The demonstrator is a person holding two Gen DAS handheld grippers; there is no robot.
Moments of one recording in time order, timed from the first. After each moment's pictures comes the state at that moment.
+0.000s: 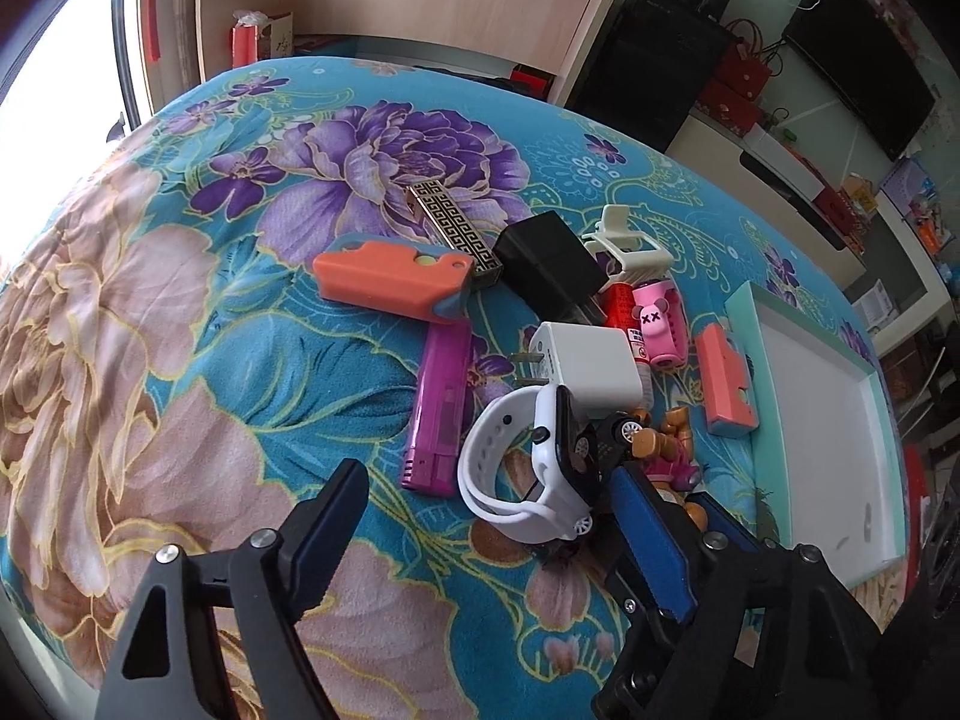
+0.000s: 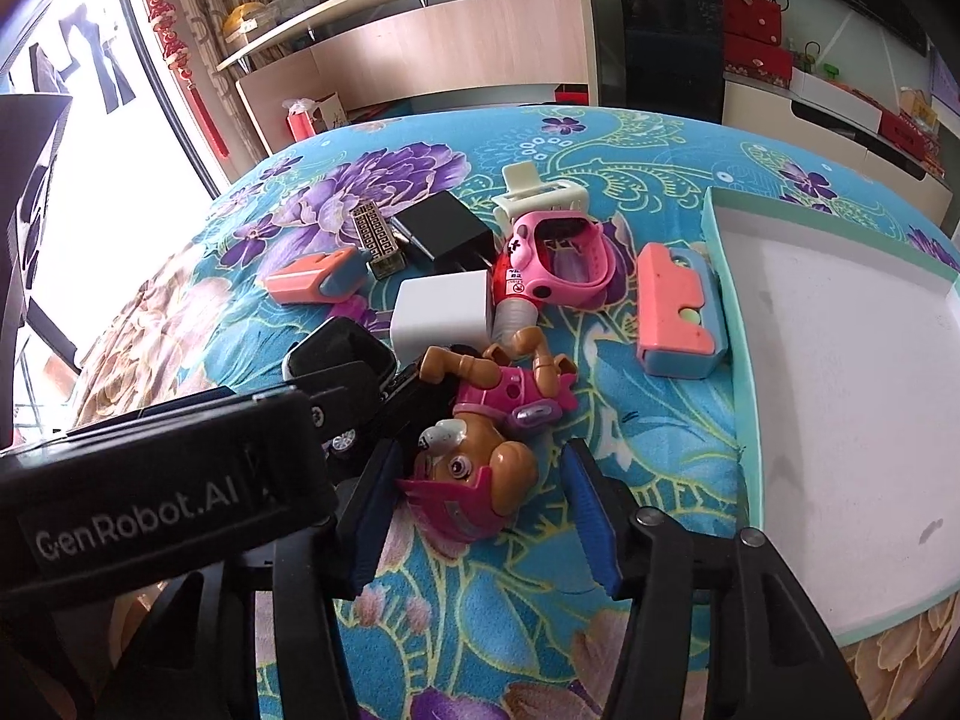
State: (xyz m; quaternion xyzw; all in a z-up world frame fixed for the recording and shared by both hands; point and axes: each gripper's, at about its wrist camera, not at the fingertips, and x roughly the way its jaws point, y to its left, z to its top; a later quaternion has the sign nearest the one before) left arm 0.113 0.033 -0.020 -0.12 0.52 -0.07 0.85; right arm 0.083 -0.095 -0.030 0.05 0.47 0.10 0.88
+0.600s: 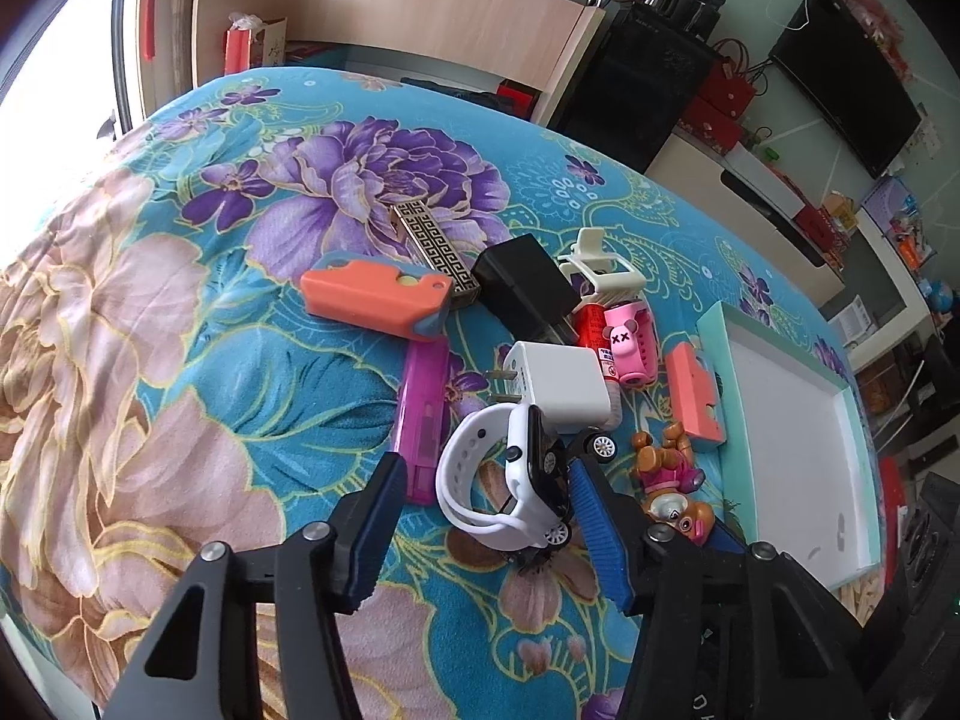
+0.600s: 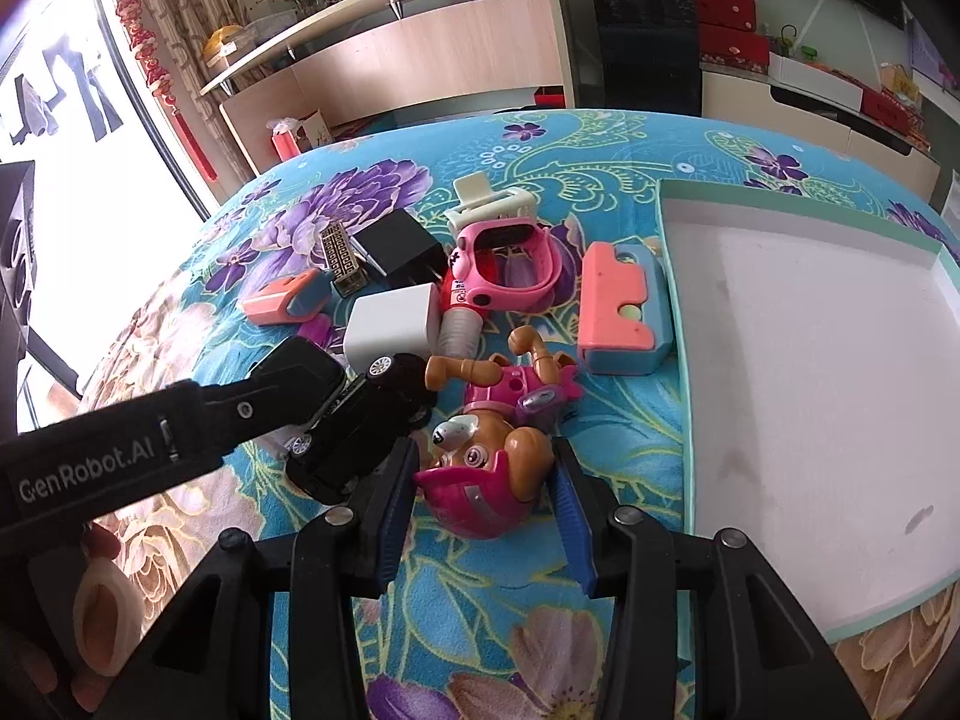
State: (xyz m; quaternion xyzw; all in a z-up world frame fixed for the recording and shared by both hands) left arm 0.109 0.035 -0.010 -0.14 0.50 -0.08 0.85; right arm 0.080 -0.123 -0.027 0.08 0.46 0.08 0.88
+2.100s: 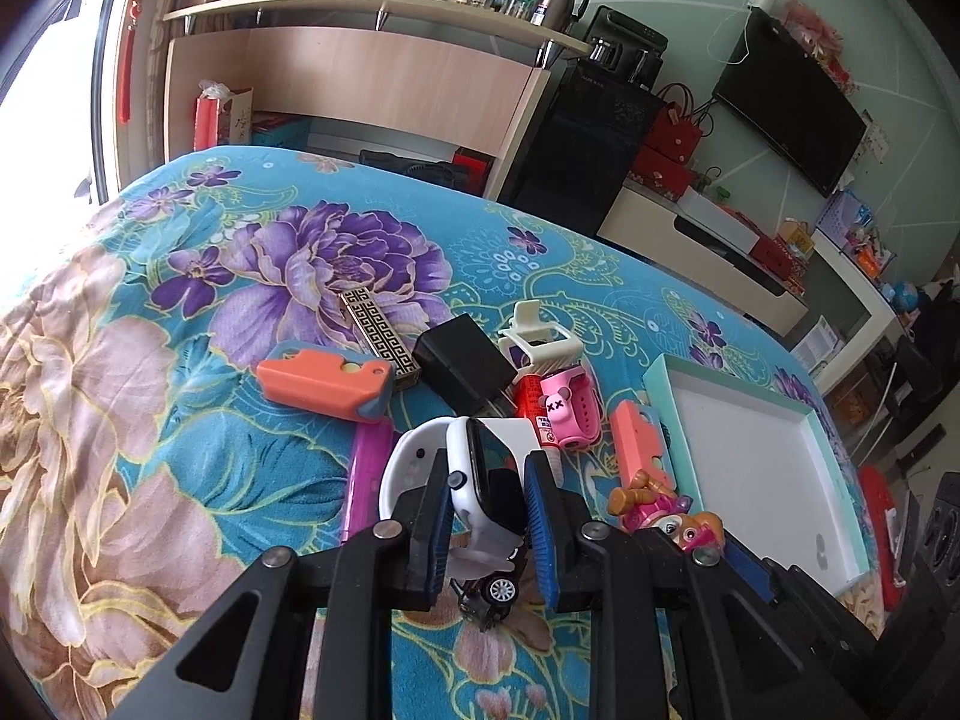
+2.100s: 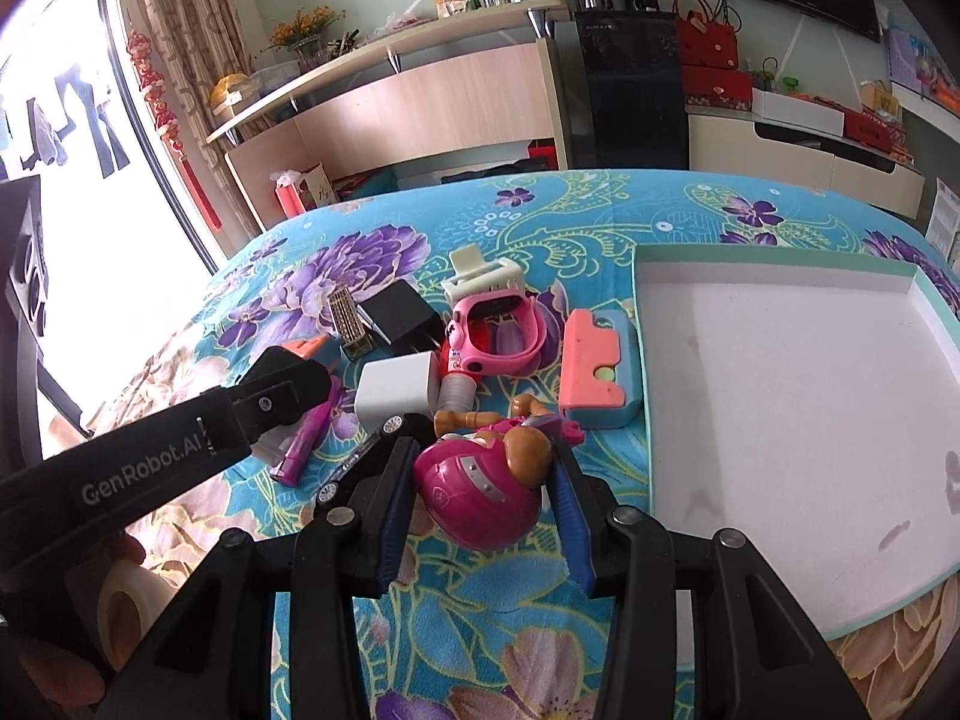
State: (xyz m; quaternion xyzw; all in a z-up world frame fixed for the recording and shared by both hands) left arm 0.106 0.025 0.011 -0.13 0.41 -0.12 0.90; right arm 0.068 -0.133 0.000 0.09 0.39 0.08 0.91
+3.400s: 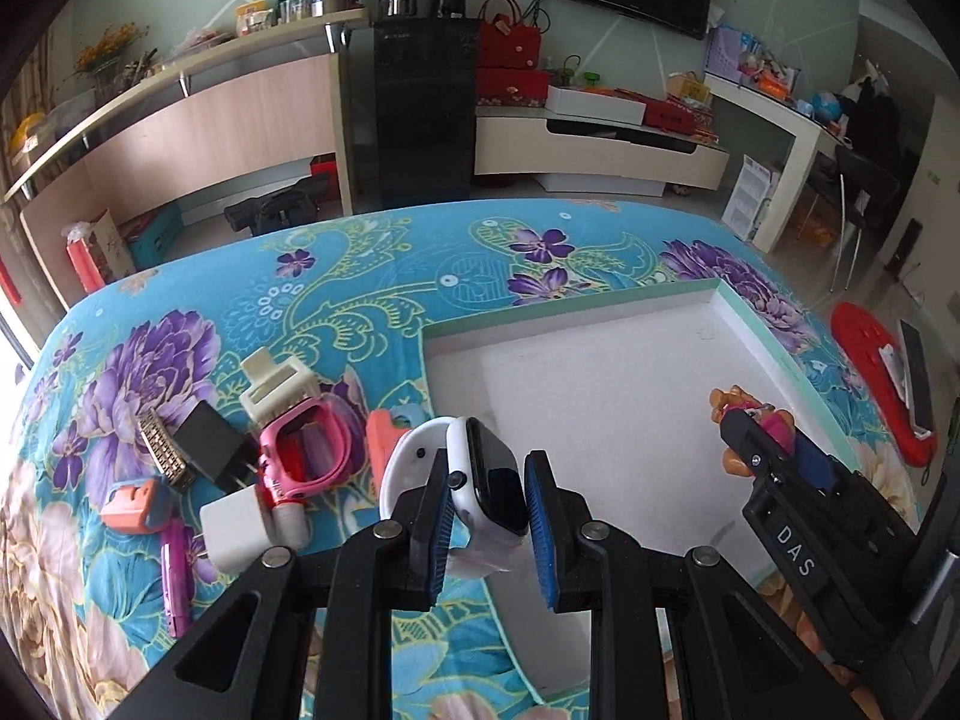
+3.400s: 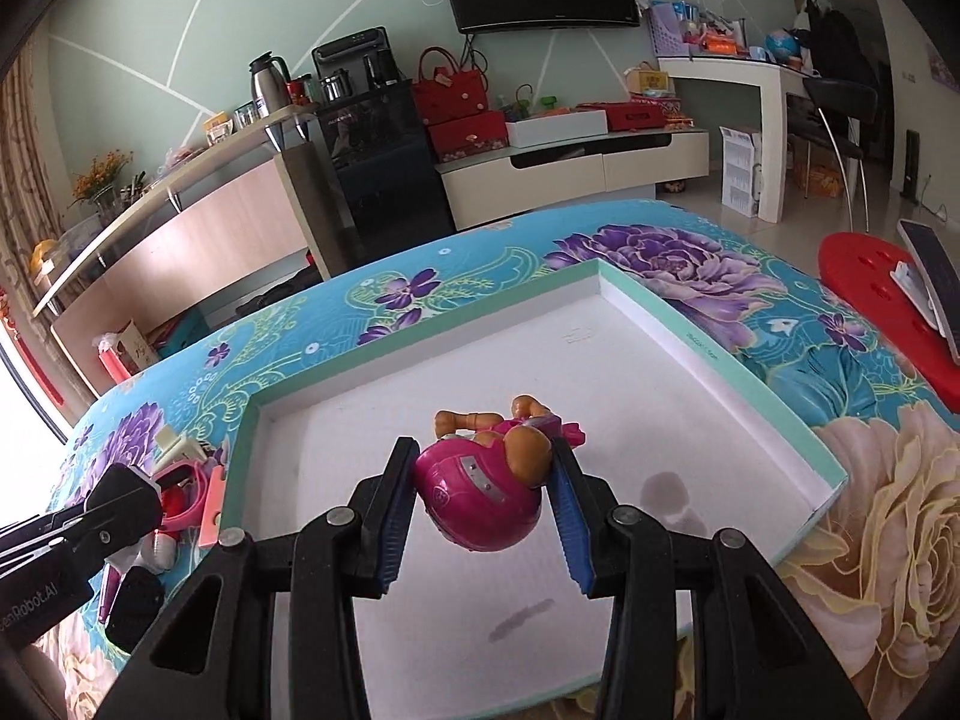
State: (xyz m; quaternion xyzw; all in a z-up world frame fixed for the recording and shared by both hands) left arm 0.106 -0.157 0.042 0.07 0.42 -0.23 0.87; right arm 0.037 -0.312 0.008 0.17 0.32 -0.18 0.91
